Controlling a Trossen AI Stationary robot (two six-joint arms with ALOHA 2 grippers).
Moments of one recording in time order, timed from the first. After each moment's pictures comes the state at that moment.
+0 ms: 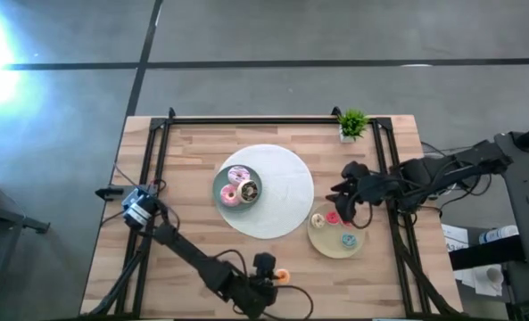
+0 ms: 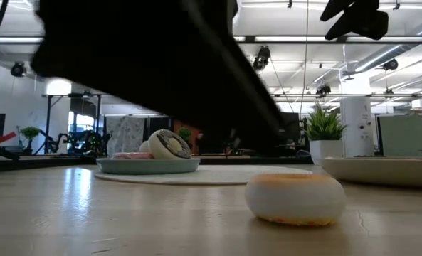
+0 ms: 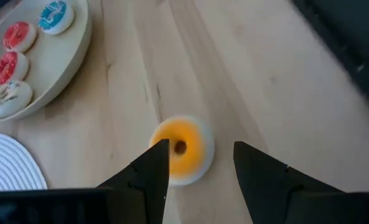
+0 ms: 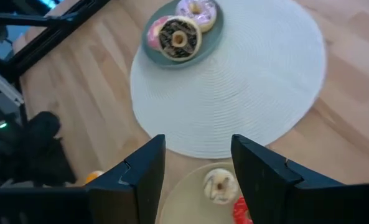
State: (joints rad) left arm -0.65 2.13 1.53 -0.25 -0.49 -0.08; right arm 0.29 1.01 1.00 -0.80 0.36 0.91
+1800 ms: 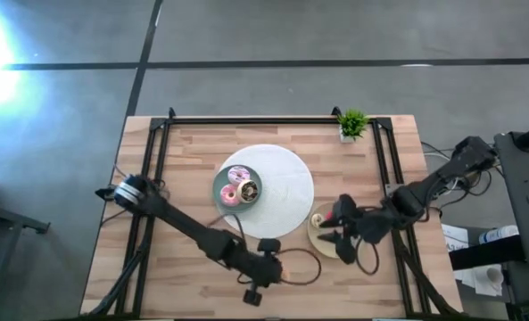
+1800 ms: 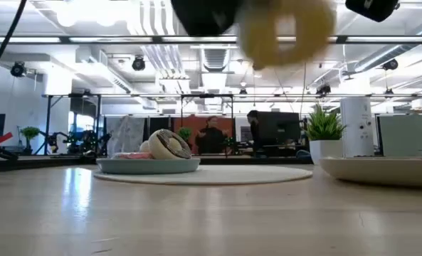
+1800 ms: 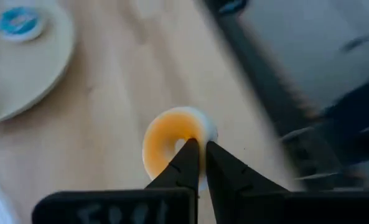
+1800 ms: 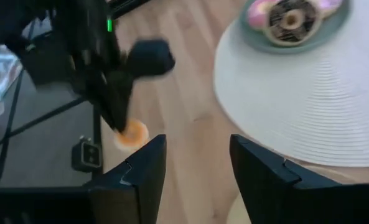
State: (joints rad) left arm -0.49 1.94 1.45 -0.22 -0.07 -0.16; right arm 0.58 1.19 1.00 -0.54 0.38 0.85
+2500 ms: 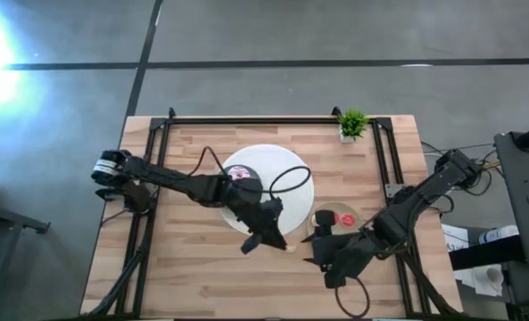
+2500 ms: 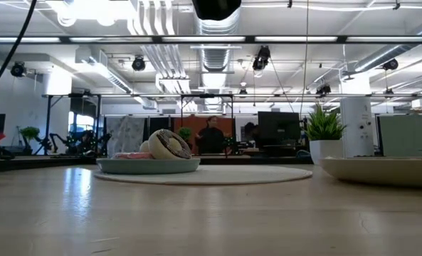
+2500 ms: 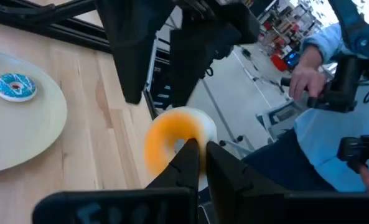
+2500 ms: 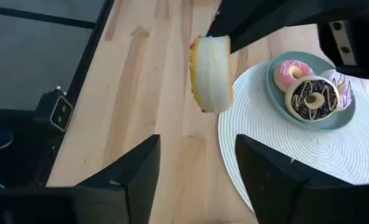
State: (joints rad) left arm -0.17 1.65 1.30 0.05 0.51 -0.48; right arm 0.65 1.52 1.36 -0.69 0.45 0.37
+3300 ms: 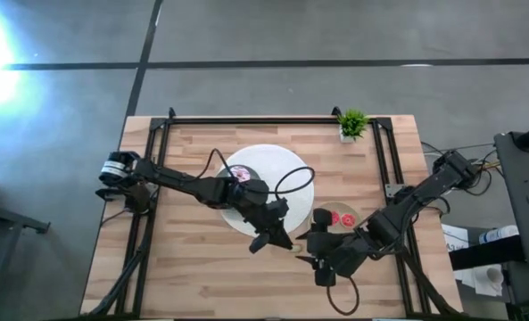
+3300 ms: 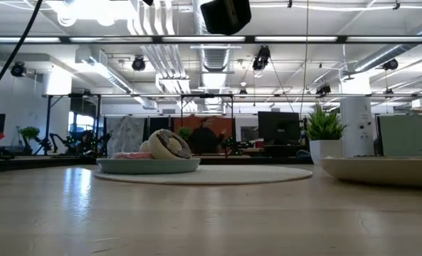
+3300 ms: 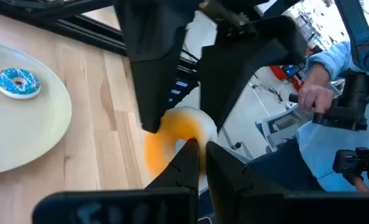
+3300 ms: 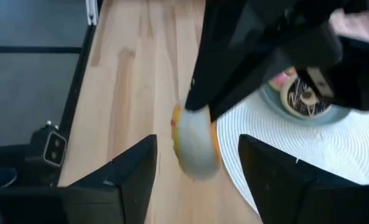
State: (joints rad) left arm -0.16 1.72 1.30 0.13 0.52 -0.54; right arm 0.62 1.55 1.36 -0.62 0.49 0.48
